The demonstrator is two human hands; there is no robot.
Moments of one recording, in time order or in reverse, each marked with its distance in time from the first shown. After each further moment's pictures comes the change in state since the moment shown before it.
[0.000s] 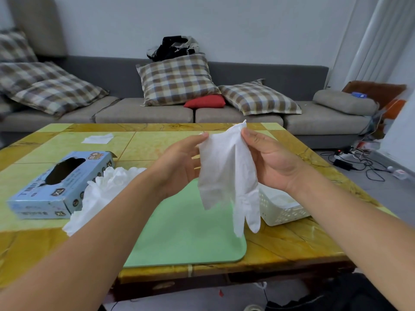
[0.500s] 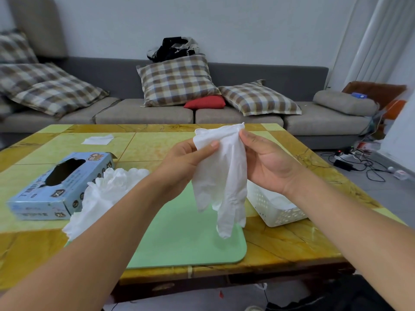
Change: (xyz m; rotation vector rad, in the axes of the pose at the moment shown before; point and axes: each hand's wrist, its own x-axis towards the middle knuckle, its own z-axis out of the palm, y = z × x) left_hand -0.001 -0.008 0.007 0.042 0.013 0.153; right_hand 0.002 0.003 0.006 0.104 0.008 -0.004
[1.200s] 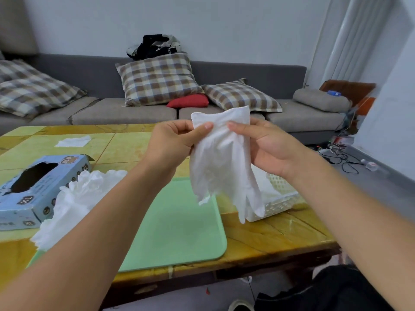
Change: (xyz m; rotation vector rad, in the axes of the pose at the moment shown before) left_hand 0.019 0.021 0.031 0.160 0.216 0.159; right_hand -0.019 -0.042 -0.009 -0.237 0.162 -0.072
